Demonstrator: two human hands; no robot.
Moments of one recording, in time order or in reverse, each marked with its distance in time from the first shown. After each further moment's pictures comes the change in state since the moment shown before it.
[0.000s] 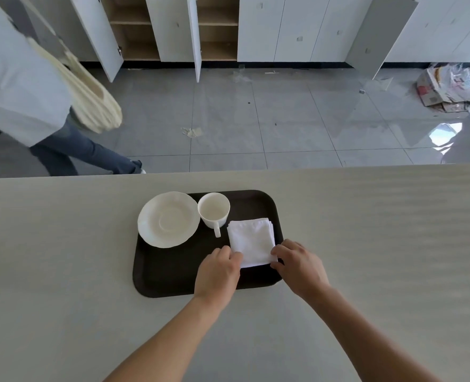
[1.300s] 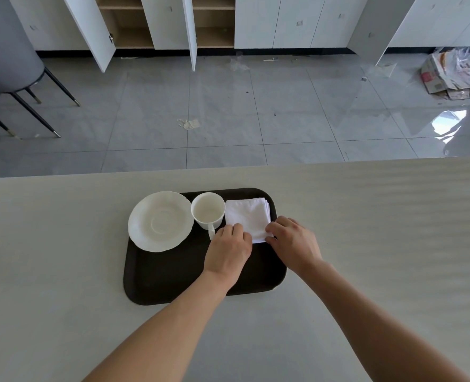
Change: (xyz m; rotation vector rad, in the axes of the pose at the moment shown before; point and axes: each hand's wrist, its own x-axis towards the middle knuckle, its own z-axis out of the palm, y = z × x) left_hand 0.056 0.014 -0.008 0.338 -0.127 0.127; right_hand 0.056 0.006 -0.005 -0.028 0.096 -0.082
